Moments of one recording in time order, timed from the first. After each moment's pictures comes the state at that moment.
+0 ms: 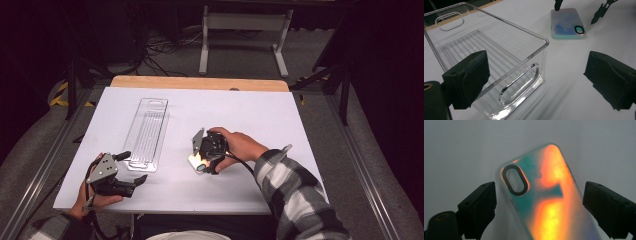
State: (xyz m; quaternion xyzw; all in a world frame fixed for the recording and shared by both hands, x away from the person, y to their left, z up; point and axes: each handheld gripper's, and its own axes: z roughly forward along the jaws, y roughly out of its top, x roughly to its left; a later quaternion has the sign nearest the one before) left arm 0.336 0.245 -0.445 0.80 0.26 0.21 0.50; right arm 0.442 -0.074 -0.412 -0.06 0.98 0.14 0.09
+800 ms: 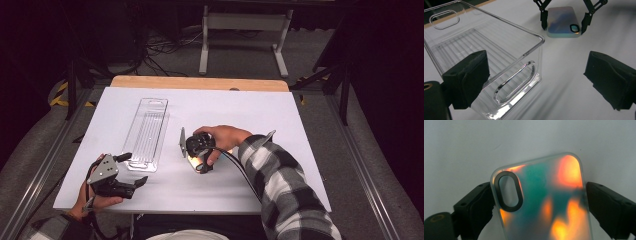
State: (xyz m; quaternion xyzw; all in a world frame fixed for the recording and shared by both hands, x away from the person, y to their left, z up) left arm 0.336 0.244 -0.446 0.81 0.25 0.20 0.50; right arm 0.474 -0.035 -0.433 -0.16 0.98 0.06 -0.01
